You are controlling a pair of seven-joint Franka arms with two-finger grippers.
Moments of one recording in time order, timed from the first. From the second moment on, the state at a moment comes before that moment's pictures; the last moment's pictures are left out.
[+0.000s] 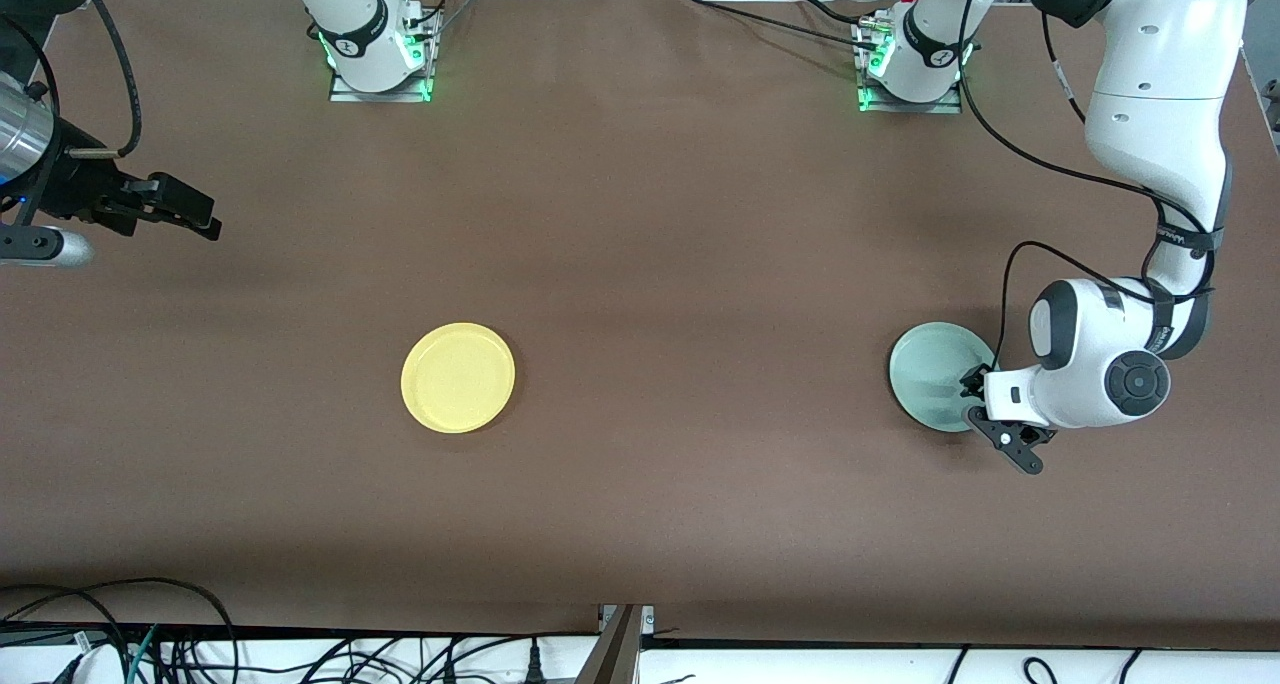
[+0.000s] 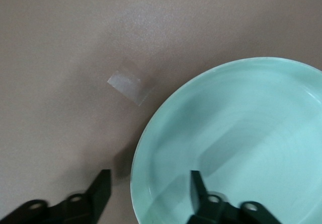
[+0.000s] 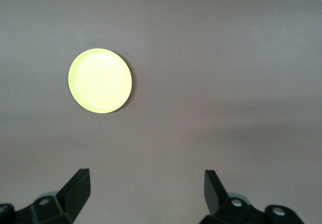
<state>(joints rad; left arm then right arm) 0.06 0.77 -0.02 -1.59 0.05 2.24 0.79 0.21 0.11 -0.16 -1.47 0.05 1.54 0.11</state>
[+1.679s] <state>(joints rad) -0.58 0.69 -0.03 -1.44 0.88 1.67 0.00 0.25 0.64 -0.09 -1.66 0.10 2.23 0.03</state>
